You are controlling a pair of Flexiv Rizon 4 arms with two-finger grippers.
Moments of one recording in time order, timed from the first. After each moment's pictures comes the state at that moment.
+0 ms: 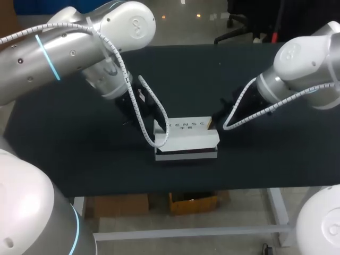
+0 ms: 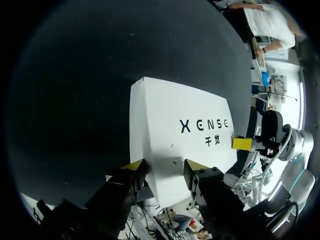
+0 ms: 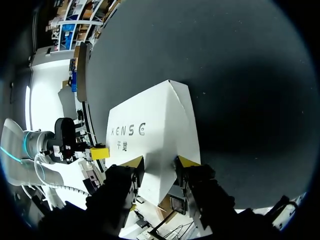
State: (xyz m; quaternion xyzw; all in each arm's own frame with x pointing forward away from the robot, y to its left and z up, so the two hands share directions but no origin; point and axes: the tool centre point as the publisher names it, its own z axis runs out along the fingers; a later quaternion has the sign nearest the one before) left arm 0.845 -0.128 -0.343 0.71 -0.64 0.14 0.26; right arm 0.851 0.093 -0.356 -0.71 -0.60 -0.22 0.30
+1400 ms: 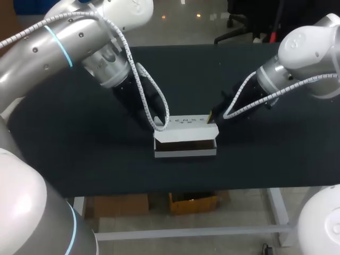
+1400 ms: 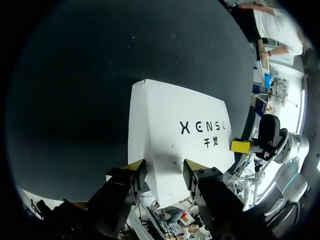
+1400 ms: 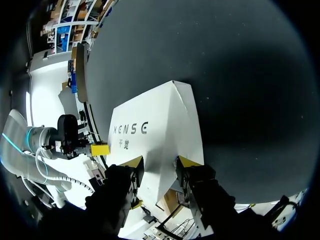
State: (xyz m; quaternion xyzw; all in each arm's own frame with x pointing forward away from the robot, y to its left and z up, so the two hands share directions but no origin) left arm 0.863 -0.123 -0.330 0.71 -0.62 0.11 0.30; right arm 0.864 0.094 -0.344 -0.72 -0.58 -0.20 0.33
